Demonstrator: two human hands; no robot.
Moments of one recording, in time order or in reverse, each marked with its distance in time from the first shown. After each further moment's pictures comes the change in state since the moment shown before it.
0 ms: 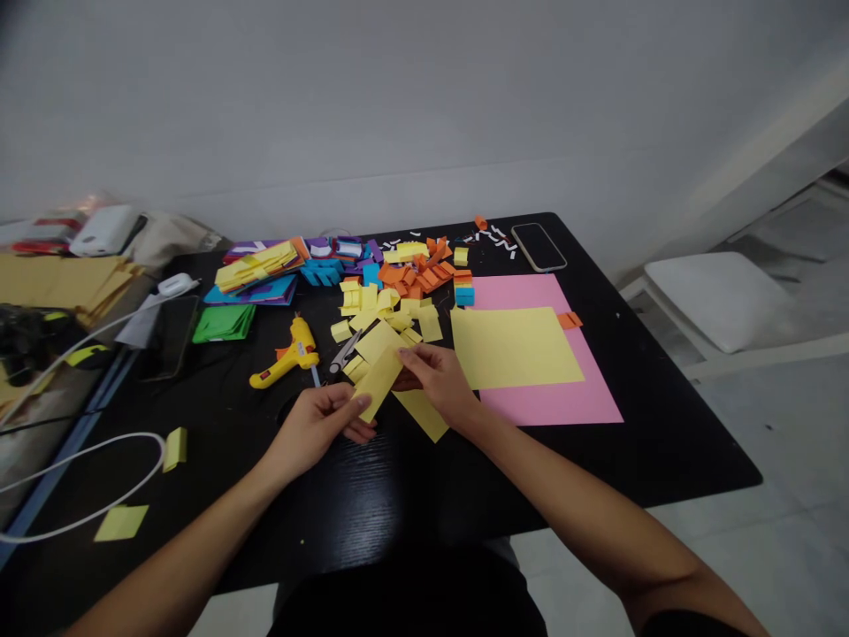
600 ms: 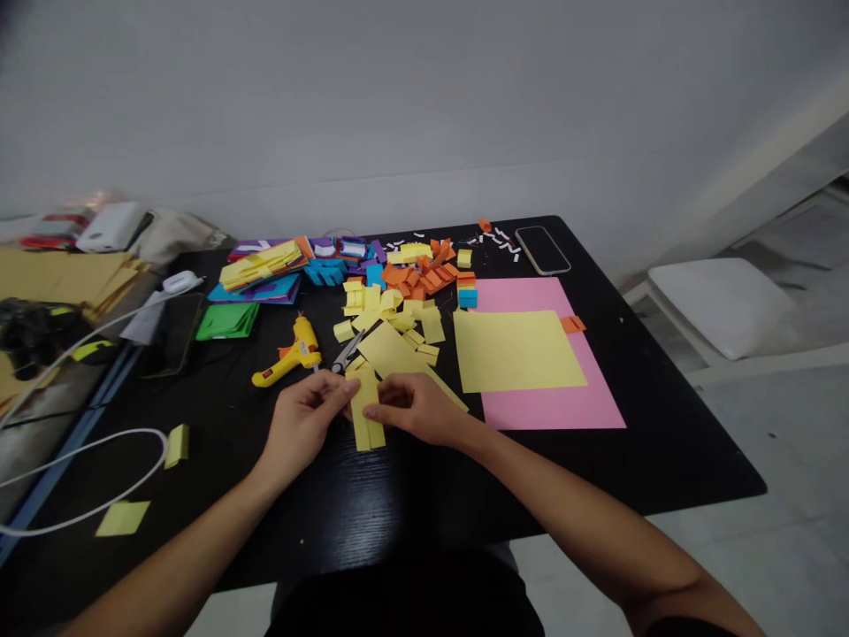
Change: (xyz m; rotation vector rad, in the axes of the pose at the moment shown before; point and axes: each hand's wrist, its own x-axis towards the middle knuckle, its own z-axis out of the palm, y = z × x) left_hand -0.001 0.005 -0.001 0.001 0.243 0.269; right_hand -0.014 0.009 0.012 -0.226 -0.347 0.081
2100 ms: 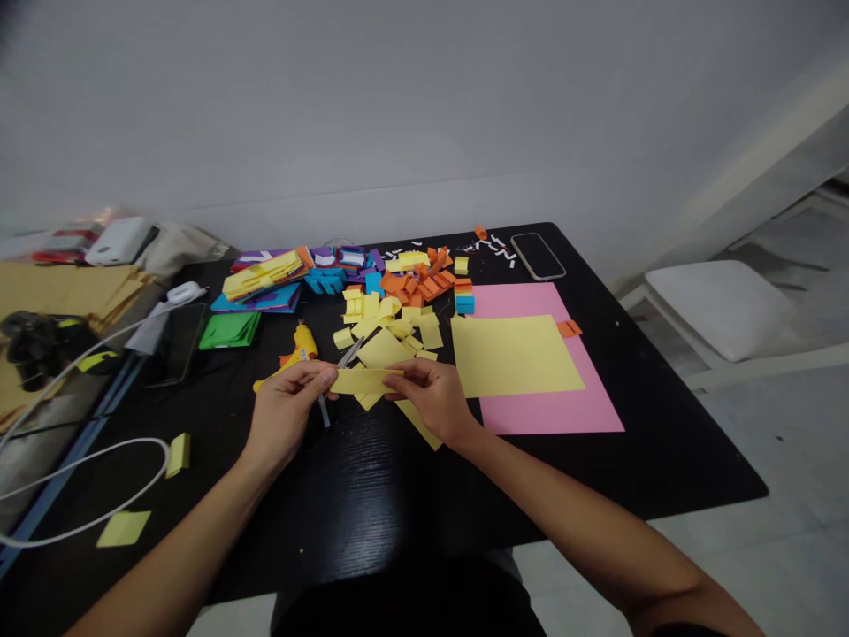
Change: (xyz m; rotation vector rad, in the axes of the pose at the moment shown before) left_hand 0.021 0.000 -0.019 -0.034 0.170 0.036; right_hand 0.008 0.005 -0.007 0.141 0.429 -0.200
